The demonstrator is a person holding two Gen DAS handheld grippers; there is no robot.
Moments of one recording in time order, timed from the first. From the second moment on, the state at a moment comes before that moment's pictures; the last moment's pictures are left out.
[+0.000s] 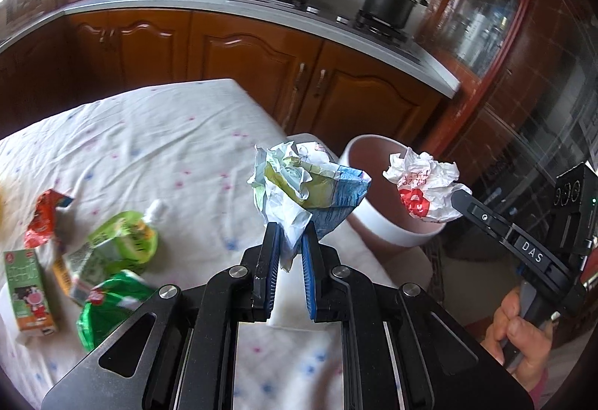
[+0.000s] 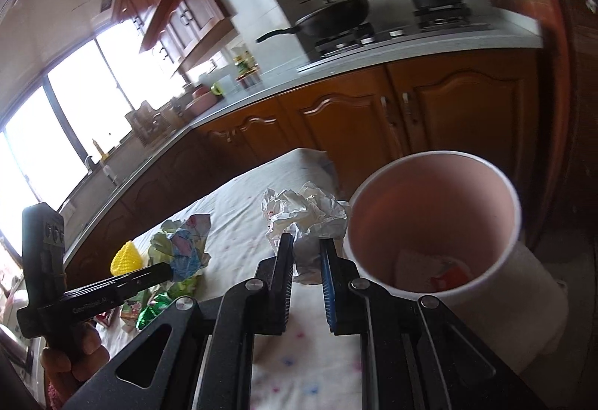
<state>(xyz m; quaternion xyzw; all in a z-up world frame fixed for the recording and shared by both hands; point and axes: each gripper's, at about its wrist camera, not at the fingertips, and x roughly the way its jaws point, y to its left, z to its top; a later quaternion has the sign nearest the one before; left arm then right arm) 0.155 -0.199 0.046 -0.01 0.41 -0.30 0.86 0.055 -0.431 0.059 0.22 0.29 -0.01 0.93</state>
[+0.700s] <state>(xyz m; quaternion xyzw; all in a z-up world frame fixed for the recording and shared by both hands) 0.162 -0.313 0.038 0.04 0.44 -0.36 0.82 0.037 -0.505 0.045 0.24 0.29 -0.09 0.92</state>
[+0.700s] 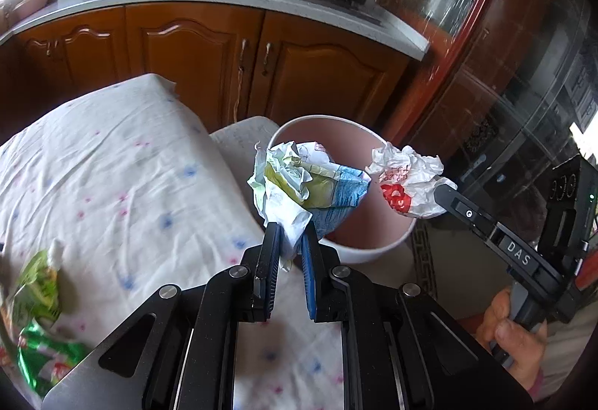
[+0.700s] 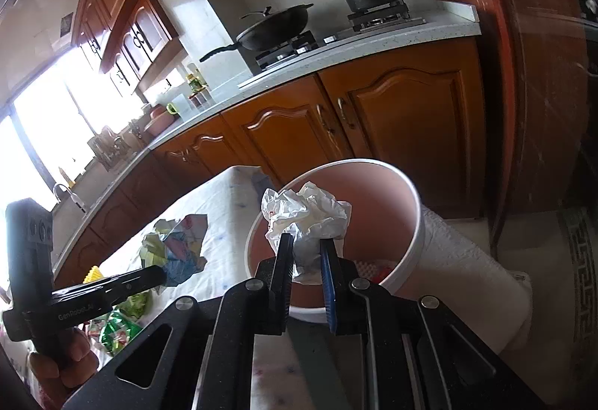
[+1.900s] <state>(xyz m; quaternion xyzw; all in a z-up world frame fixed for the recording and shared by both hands) 0.173 -0.330 0.017 0.04 0.46 -0.35 0.82 0.053 -0.532 0.030 0.27 0.31 -0.10 0.91</state>
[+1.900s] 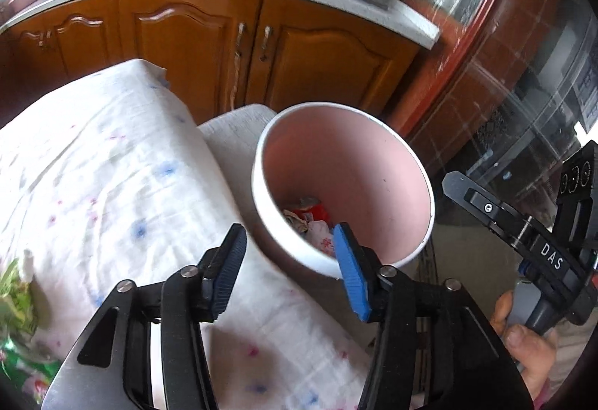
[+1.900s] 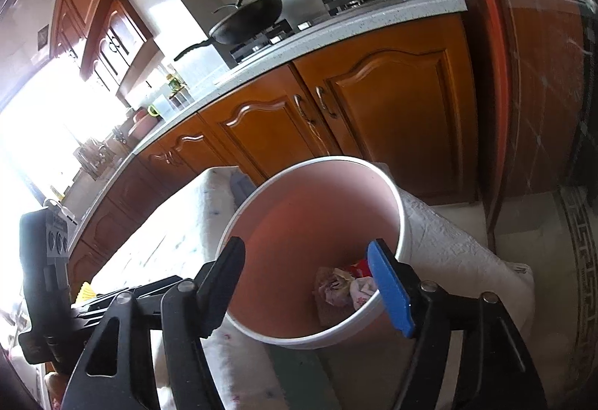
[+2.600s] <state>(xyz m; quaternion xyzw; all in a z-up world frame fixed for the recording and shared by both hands) 0.143 -0.204 0.032 -0.02 0.41 -0.28 0.87 0.049 -0.442 0.048 0.25 0.30 -0.03 0.92</state>
